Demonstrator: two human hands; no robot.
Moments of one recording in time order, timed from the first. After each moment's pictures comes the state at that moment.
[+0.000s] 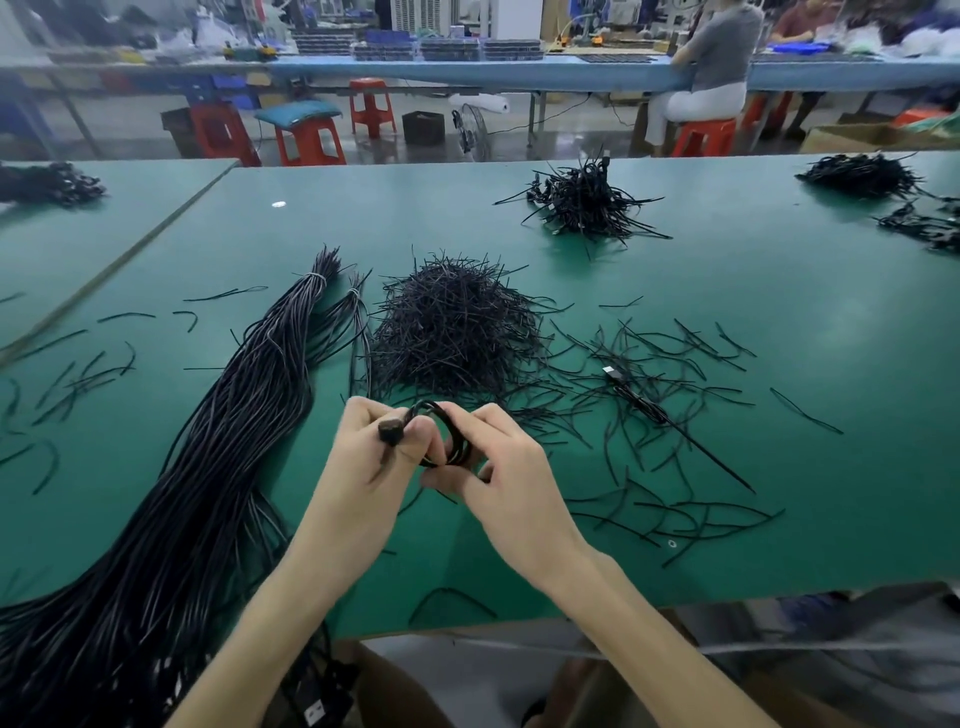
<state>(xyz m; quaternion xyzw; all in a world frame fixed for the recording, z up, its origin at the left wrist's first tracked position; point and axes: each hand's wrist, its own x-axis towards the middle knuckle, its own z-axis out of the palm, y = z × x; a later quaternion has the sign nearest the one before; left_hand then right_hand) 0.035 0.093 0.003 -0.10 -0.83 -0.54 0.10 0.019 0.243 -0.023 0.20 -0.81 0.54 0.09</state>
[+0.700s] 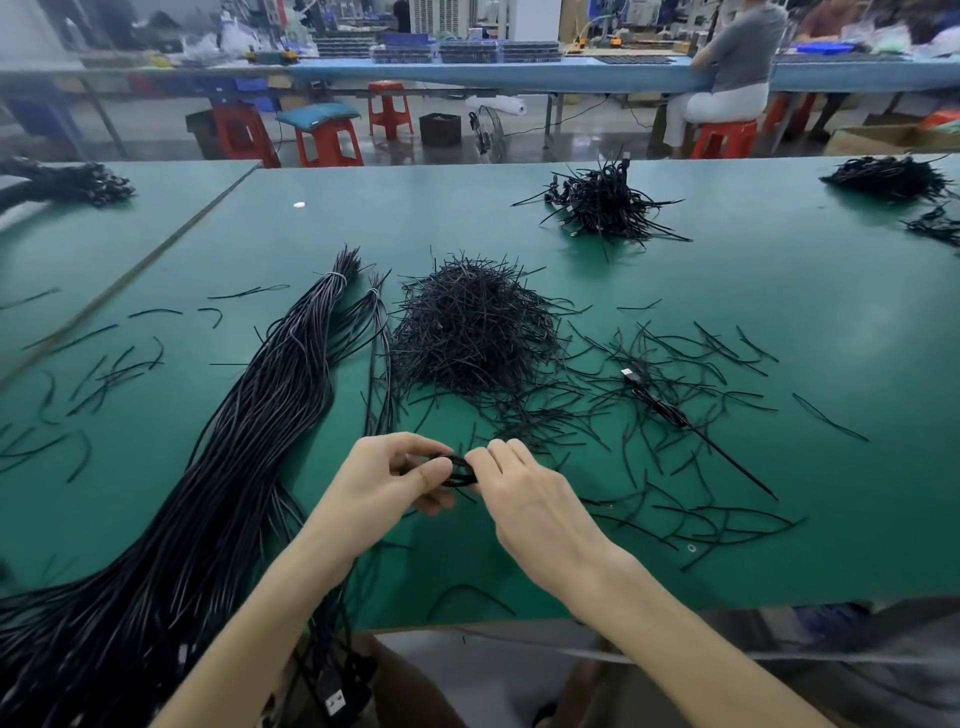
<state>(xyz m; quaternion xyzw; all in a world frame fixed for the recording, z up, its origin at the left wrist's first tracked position) 0.018 0.071 -0.024 -0.01 -0.81 -0.59 -0.06 0.022 0.254 -0.043 0.28 -0.95 0.12 0.08</state>
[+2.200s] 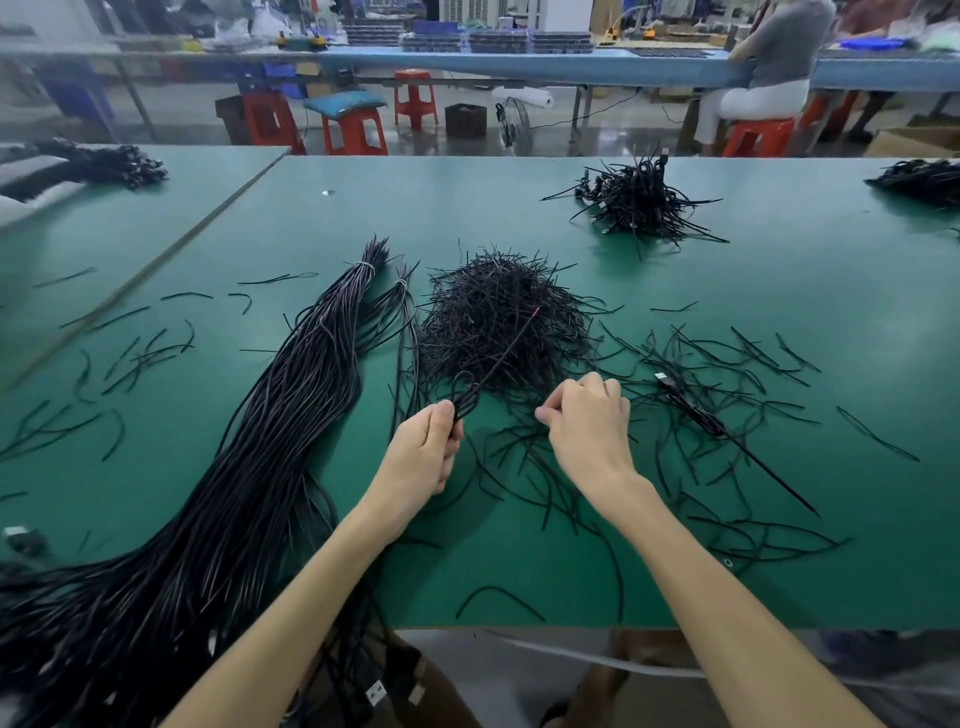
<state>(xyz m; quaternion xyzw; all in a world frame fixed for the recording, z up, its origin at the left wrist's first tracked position) -0.025 0.074 -0.062 0.00 -0.76 -0.65 -0.02 -0.066 0.264 -0.053 -0.01 -0.97 0.22 0.09</state>
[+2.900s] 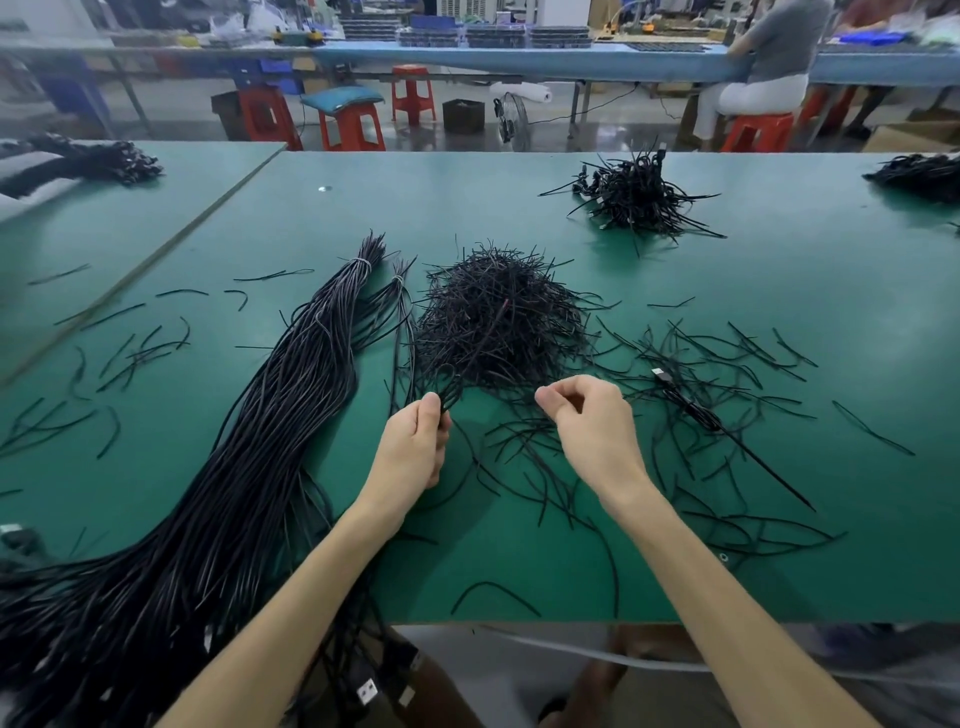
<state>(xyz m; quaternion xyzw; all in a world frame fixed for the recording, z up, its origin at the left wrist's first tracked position) -0.028 0.074 -0.065 0.06 -0.76 -0.65 0.00 -0.036 0.267 -0.027 -0.03 -0.84 0.55 0.04</state>
